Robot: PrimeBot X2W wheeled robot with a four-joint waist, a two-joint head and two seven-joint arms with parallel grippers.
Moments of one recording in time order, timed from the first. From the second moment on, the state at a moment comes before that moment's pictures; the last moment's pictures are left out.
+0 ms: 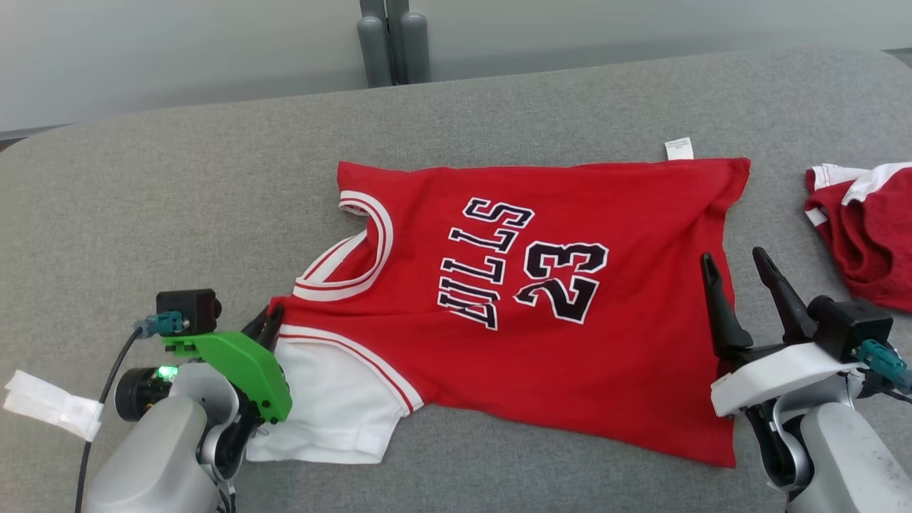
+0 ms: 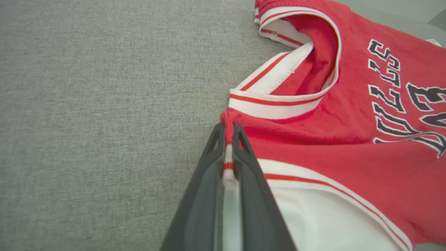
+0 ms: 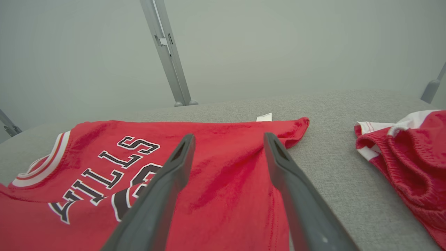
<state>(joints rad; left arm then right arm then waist) -0.48 0.32 -0.58 0.68 -0.83 -0.04 0.02 -0.20 -0.21 0.10 0.29 0.35 0.13 -0.26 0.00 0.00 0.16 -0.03</state>
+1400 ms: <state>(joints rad) -0.18 0.39 -0.27 0.18 -0.61 0.13 -0.26 -0.19 -0.19 0.09 0.19 0.35 0.13 -0.26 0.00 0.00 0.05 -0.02</state>
